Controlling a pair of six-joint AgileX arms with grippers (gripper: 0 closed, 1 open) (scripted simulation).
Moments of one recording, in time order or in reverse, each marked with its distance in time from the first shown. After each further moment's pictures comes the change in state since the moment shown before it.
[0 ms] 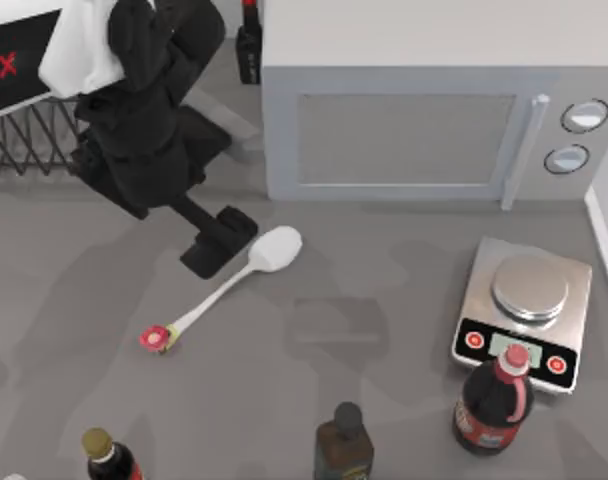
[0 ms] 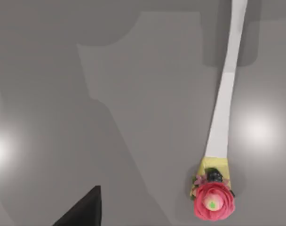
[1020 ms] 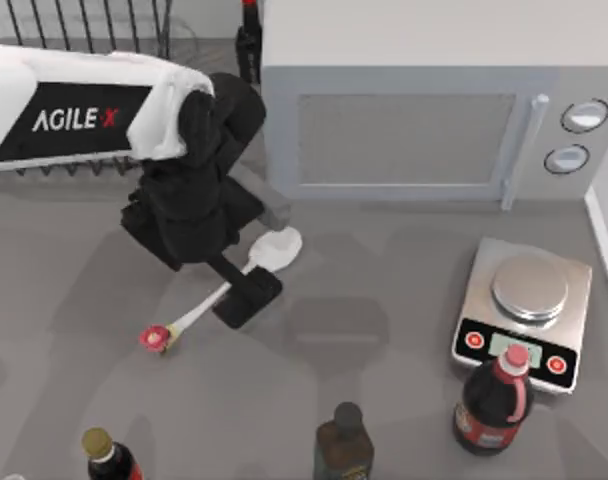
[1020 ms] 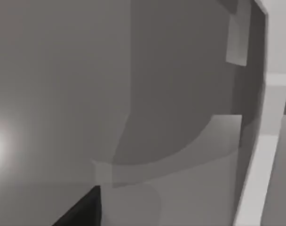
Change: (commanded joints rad) left arm -0.029 0.224 -0.062 0.196 0.001 0.025; right arm 0.000 0.000 0.000 0.000 0.000 0.000
